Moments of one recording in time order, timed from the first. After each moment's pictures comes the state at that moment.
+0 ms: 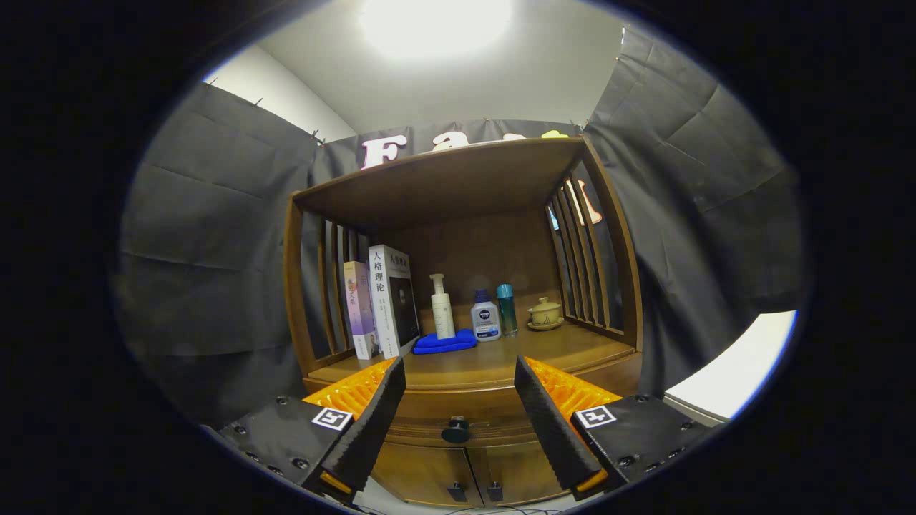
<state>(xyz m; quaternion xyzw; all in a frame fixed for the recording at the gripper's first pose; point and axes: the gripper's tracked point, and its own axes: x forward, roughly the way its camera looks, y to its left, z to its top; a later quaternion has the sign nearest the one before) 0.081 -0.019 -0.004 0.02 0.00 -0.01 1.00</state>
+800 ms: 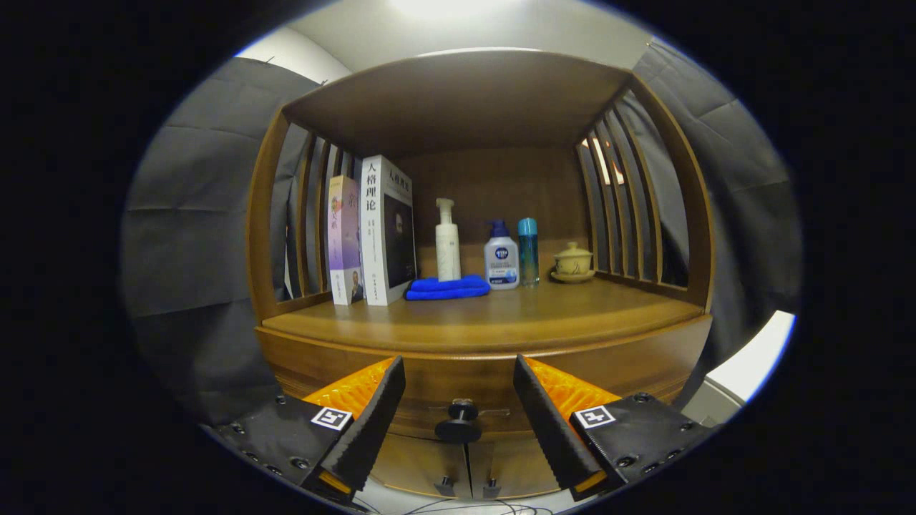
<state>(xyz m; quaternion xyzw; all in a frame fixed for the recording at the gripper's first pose) 0.166 -0.006 -0.114 -0.02 0.10 0.00 0.99</state>
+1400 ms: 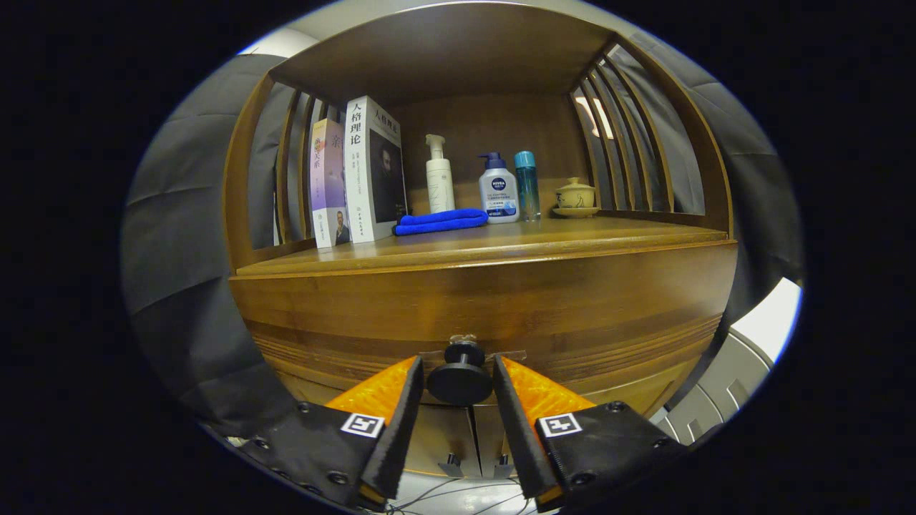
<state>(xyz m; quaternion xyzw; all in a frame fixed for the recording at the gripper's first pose) 0.172 -0.014 -0.186 -0.01 0.17 -0.02 0.98</state>
